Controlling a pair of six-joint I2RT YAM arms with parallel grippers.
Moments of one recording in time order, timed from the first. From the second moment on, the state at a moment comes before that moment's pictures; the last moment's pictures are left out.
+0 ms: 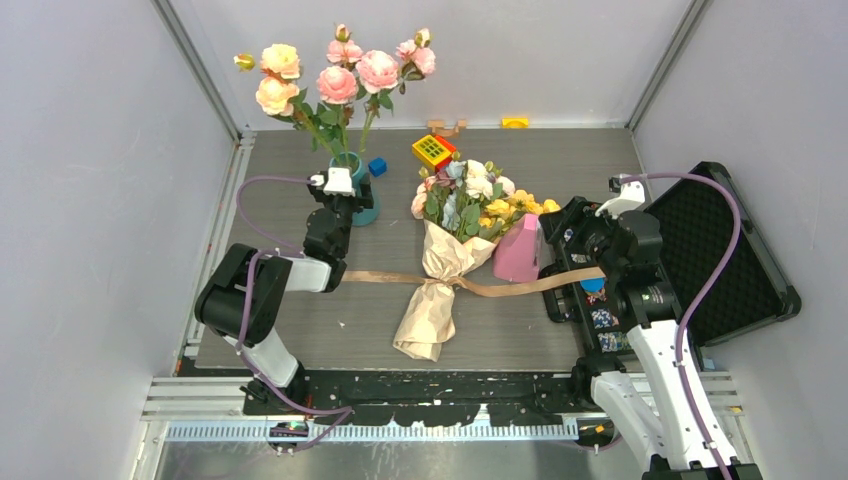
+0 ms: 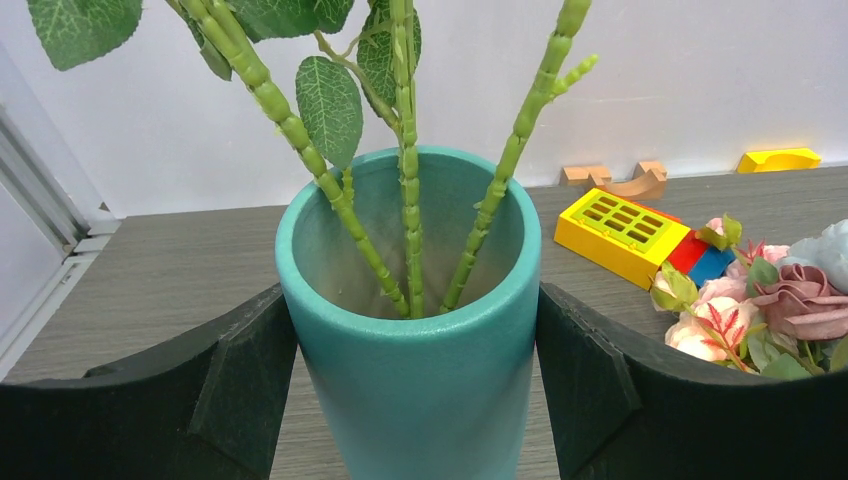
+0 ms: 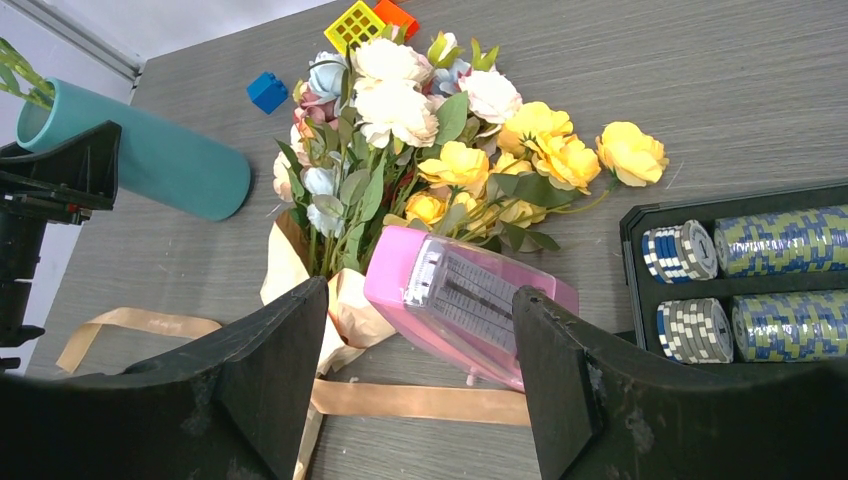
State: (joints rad) left arm -0.36 1.67 0.60 1.28 -0.30 0.11; right arm 0.09 0.71 0.75 -0.32 -0.16 0.39
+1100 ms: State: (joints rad) left arm -0.36 1.67 0.60 1.28 -0.31 0.11; right arm 0.09 0.72 0.75 -0.32 -0.16 0.39
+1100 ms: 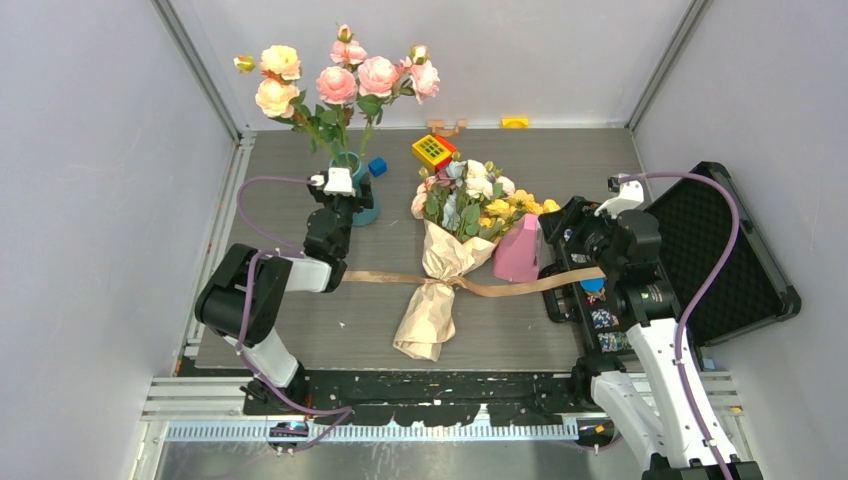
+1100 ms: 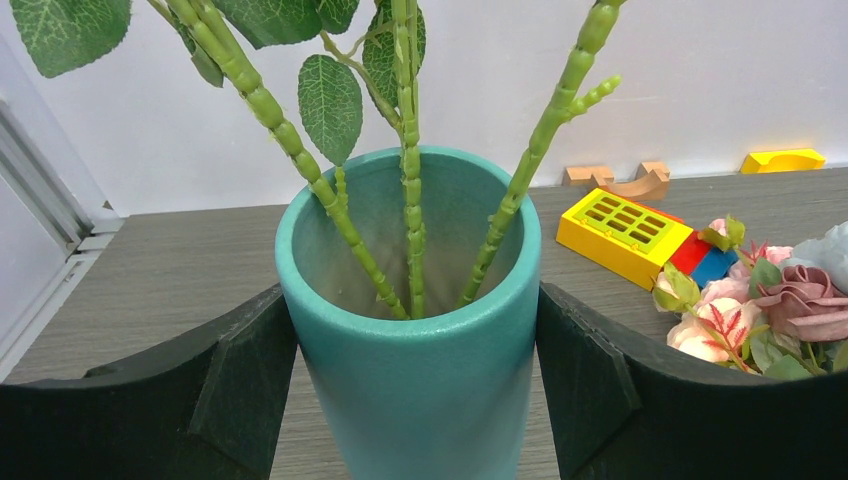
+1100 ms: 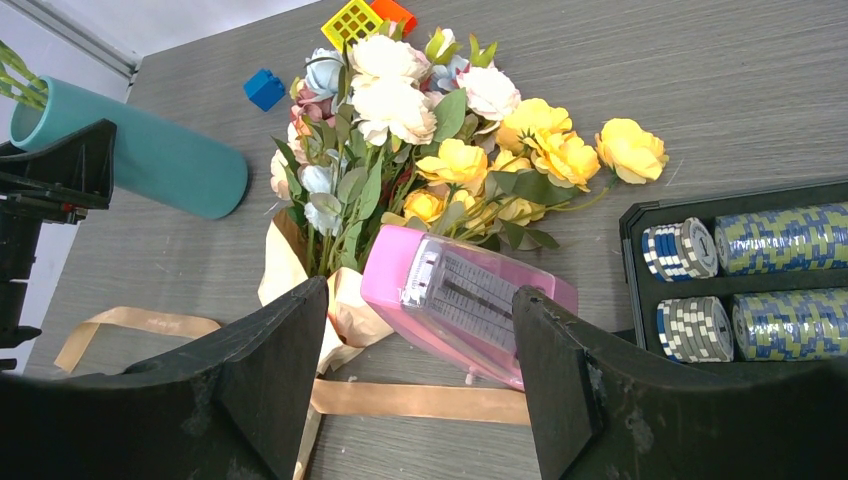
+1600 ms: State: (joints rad) left arm -0.36 1.67 0.60 1.29 -0.33 0.14; right arm 0.09 0.72 0.75 -0.32 -0.16 0.39
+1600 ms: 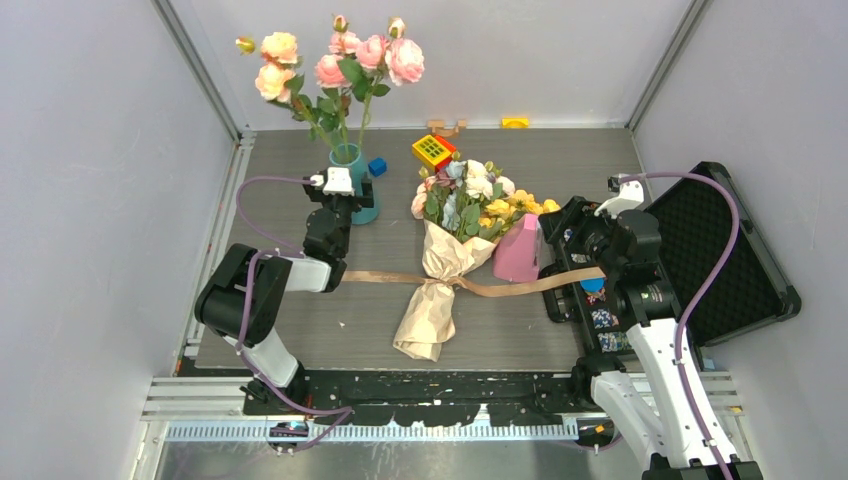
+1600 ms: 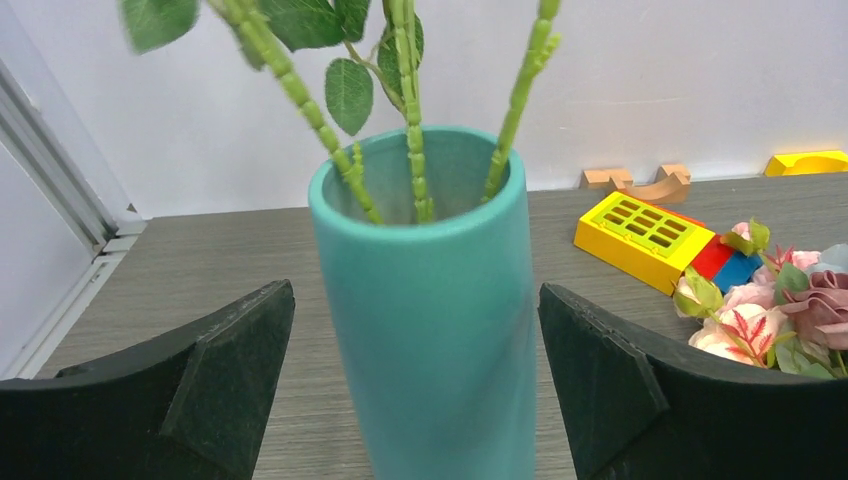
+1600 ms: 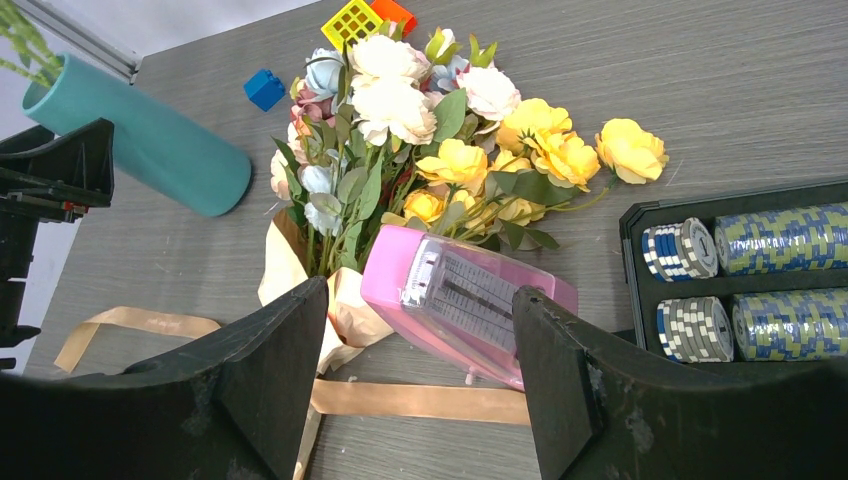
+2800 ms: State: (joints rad) left arm -0.36 0.97 0.60 0.45 -0.30 -0.10; right arm 0.09 0.69 0.78 -0.38 -0.16 0.40
